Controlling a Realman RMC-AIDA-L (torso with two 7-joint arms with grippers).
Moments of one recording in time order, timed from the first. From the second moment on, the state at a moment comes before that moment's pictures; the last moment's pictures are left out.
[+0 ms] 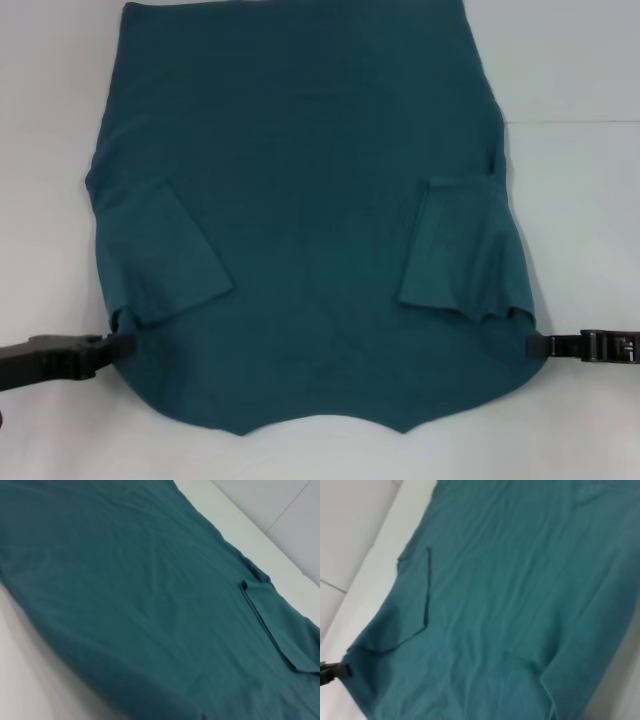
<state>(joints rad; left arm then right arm) -0.40 -2.12 0.40 0.81 2.33 1.50 -1.82 0.48 1.99 -0.68 -0.59 -2.19 -1.45 2.06</state>
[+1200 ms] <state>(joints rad) -0.27 -2.11 0.29 0.86 2.36 1.85 -1.85 0.36 1.94 -0.59 -0.60 -2.26 -1.74 1.76</state>
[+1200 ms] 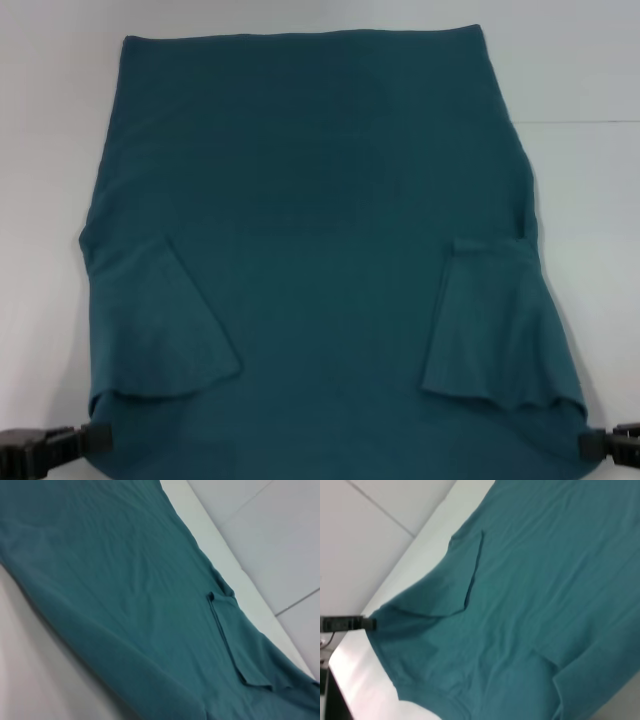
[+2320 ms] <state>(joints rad) -0.48 -2.06 0.18 0.70 2.32 1.76 -1.83 0.49 1.96 -0.43 -0.58 -2.29 -1.64 1.75</state>
